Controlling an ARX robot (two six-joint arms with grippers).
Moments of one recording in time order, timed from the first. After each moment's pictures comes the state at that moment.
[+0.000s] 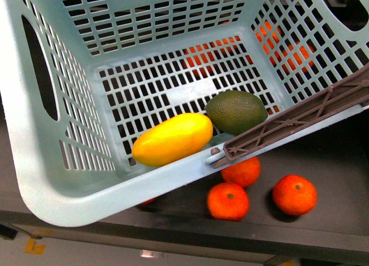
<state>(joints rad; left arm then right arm) -0.70 1.68 1.33 -0.23 0.10 -0.94 0.00 0.00 0.02 0.00 0.00 0.00</state>
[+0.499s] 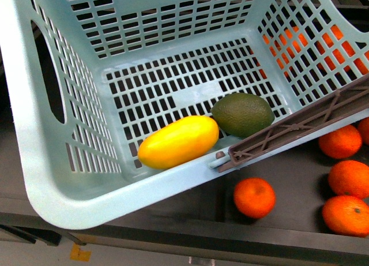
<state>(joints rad) -0.70 1.68 1.33 -0.23 0.10 -0.94 0.00 0.00 0.02 0.00 0.00 0.00</state>
